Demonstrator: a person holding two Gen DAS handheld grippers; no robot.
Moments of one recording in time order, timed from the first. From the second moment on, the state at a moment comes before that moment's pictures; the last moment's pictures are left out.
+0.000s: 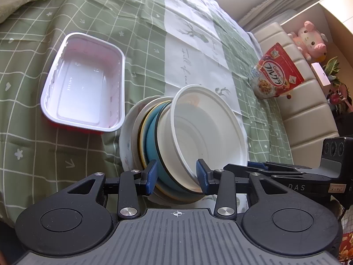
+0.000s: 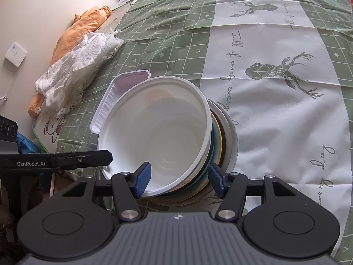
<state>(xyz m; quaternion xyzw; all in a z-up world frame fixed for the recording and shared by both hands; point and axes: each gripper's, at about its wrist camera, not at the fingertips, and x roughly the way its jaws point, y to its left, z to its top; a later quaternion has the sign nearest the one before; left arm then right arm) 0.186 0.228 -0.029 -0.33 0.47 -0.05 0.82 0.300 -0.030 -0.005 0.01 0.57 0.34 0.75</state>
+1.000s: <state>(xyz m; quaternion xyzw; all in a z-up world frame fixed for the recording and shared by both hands) 0.183 0.343 -0.009 -0.24 0.36 0.14 0.89 0.325 0.099 0.057 -0.07 0.52 0.31 0.79</state>
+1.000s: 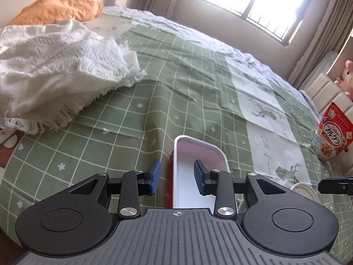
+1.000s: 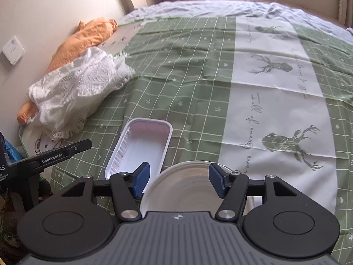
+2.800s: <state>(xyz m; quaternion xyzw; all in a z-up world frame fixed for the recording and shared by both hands) 0.200 0.233 -0.017 -0.30 0.41 -0.07 0.86 0.305 -0.042 0.013 -0.04 0.52 0.26 0.82</state>
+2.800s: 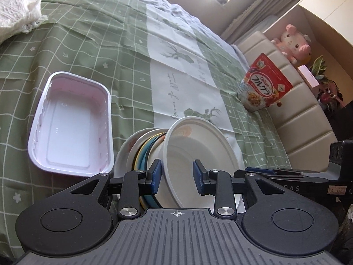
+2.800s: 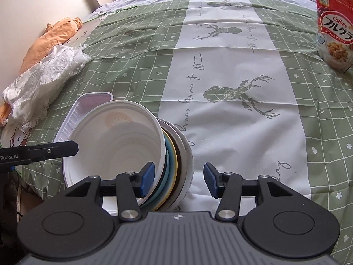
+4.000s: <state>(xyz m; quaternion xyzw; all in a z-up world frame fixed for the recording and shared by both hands) 0.221 0.403 -0.096 -0.36 0.42 0.00 0.84 0.374 0.266 -0.074 -0.20 0.68 0.22 0.67</state>
